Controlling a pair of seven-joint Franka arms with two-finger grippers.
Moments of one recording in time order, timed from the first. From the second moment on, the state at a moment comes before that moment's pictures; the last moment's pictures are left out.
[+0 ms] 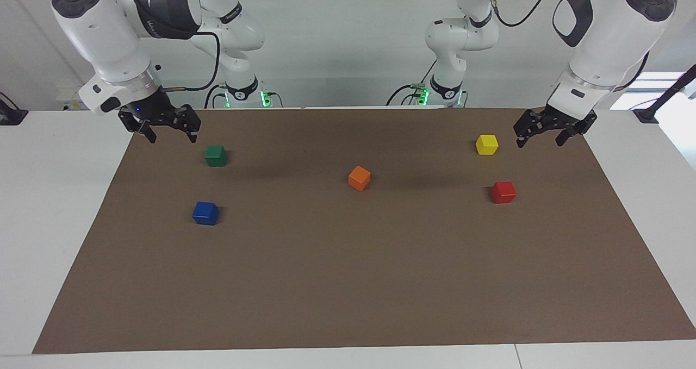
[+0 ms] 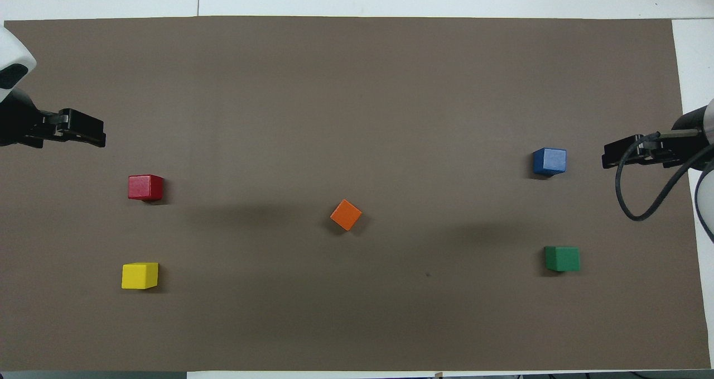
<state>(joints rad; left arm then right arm) -0.05 0.07 -0.01 -1.57 0.02 1.61 0.00 -0.05 -0.04 0.02 -1.75 0.00 1.66 0.00</state>
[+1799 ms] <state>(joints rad) 0.02 0.06 0.03 -1.96 0.02 2.01 0.02 -0.05 -0.04 0.02 -1.75 0.00 1.66 0.00</state>
